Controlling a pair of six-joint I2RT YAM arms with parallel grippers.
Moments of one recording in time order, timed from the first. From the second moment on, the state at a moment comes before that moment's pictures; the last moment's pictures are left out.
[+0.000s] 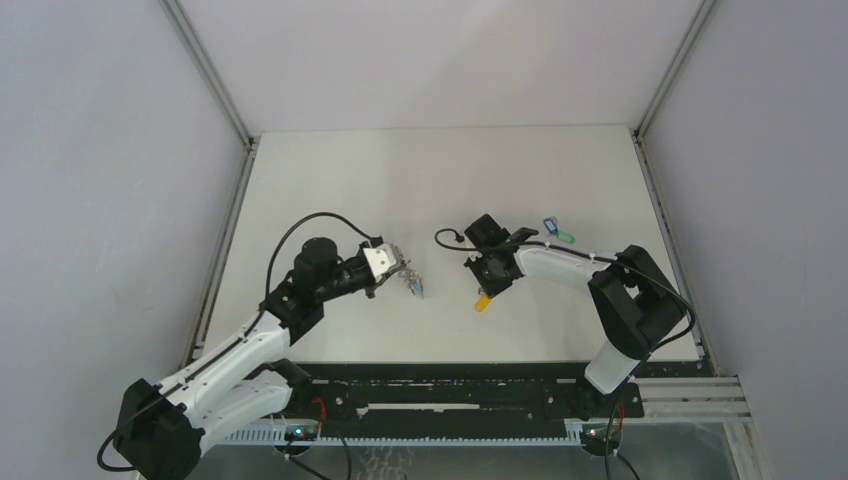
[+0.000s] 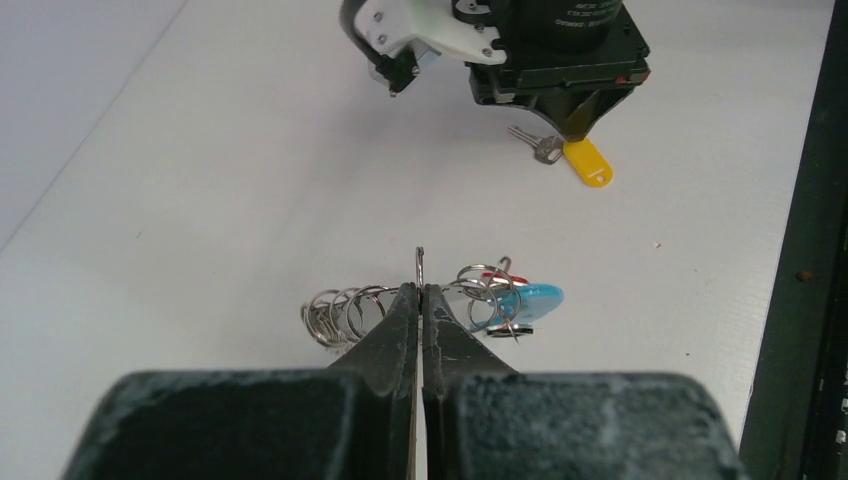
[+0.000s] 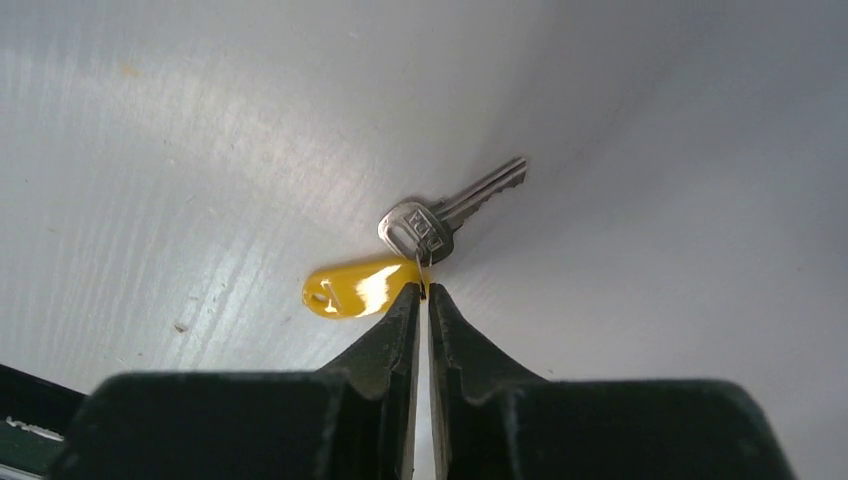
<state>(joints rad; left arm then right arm) -0.58 0.89 0.52 0.07 0.46 0.40 0.67 1.64 0.96 -0.59 -0.01 0.09</state>
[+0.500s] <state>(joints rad) -0.58 0.89 0.52 0.07 0.48 0.39 0.67 1.51 0.94 -0.55 0.02 0.12</state>
